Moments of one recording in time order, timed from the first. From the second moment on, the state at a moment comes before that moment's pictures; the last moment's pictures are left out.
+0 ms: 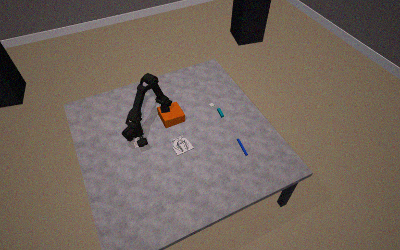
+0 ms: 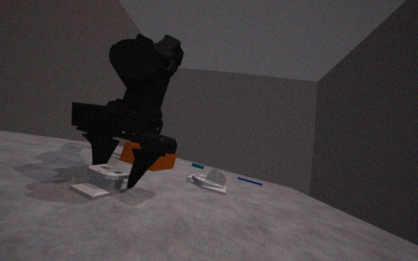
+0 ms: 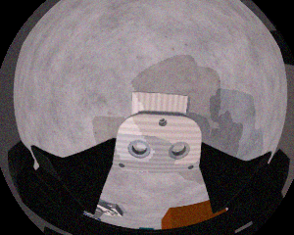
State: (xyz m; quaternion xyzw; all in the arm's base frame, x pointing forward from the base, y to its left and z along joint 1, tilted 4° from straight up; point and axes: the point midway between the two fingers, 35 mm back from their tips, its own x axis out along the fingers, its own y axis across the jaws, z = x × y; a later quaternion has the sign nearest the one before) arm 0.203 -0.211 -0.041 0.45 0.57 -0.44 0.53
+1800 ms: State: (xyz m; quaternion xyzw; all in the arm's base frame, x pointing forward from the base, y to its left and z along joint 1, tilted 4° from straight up) arm 0.251 -0.139 0.032 0.31 0.65 -0.29 0.63
